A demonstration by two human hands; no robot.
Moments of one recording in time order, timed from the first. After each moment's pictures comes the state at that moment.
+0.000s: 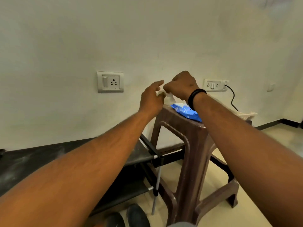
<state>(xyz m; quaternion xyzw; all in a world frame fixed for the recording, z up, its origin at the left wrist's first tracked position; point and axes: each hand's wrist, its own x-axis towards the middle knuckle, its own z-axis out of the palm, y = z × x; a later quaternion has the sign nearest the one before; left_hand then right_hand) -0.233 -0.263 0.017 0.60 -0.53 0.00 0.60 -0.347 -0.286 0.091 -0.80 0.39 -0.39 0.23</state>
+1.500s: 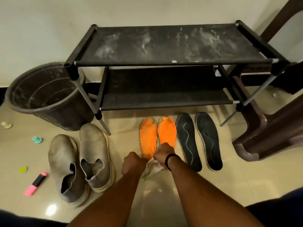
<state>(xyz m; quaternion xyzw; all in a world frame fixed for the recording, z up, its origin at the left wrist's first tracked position) -0.202 0.089 -0.442 0.91 0.05 -0.33 0.23 -0.253 -0.031 -0.422 -0.75 0.43 0.18 0.46</state>
